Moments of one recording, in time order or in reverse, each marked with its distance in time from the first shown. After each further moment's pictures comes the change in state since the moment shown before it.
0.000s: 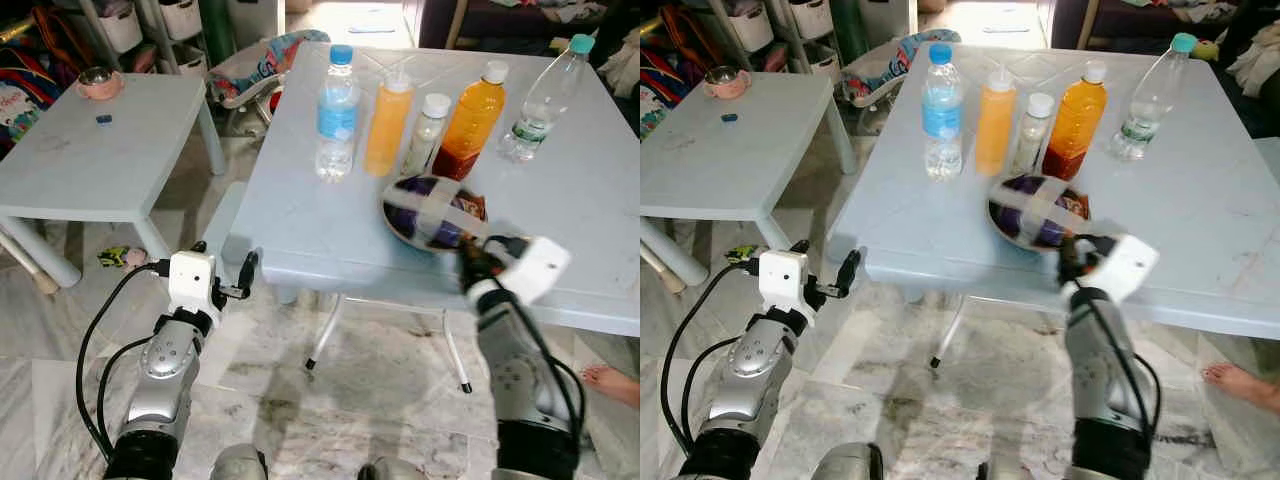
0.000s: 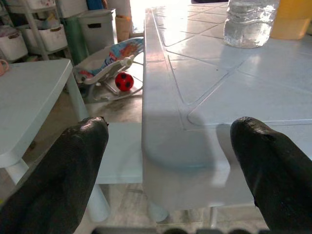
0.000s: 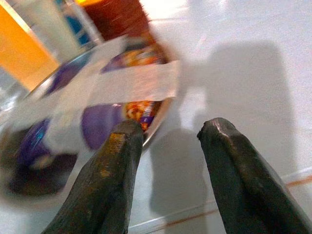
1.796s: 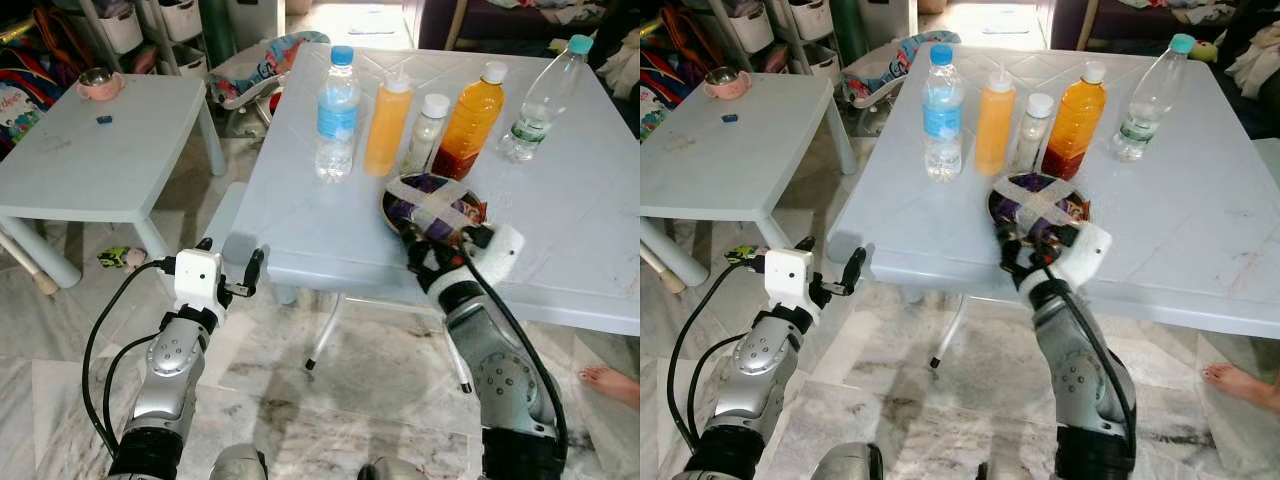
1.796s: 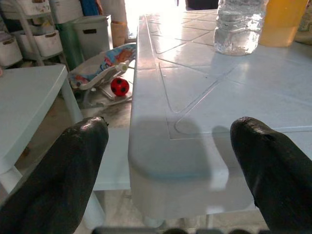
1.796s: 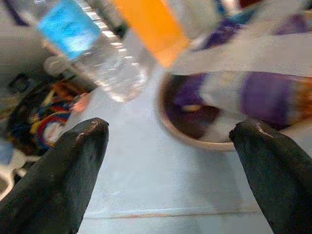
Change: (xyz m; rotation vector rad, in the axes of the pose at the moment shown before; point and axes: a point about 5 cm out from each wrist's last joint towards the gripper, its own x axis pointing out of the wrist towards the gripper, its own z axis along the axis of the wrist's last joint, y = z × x) left arm 0.004 -0.006 0.002 -0.002 -0.020 -0.018; right arm -0.023 0.070 -0.007 0.136 0.100 0.439
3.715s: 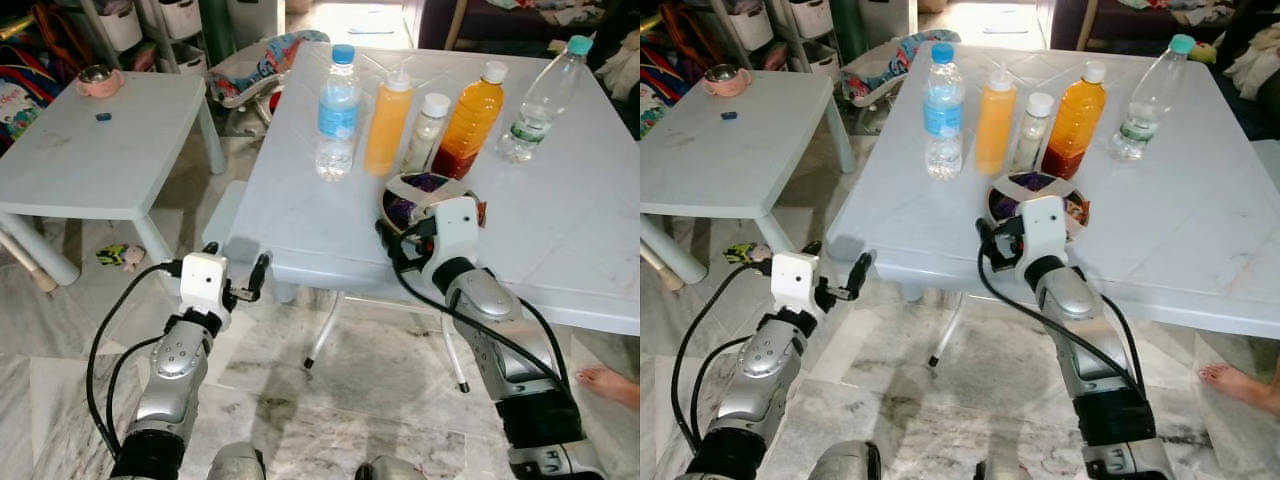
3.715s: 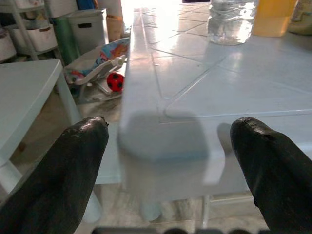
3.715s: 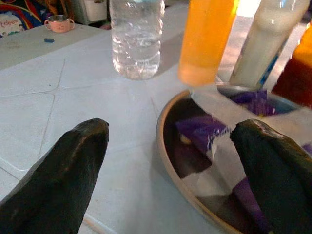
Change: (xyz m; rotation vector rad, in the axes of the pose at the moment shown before) left arm -0.002 -0.006 -0.005 0.002 0.023 -0.019; right arm 0.026 -0.015 0.011 -0.754 0.058 0.079
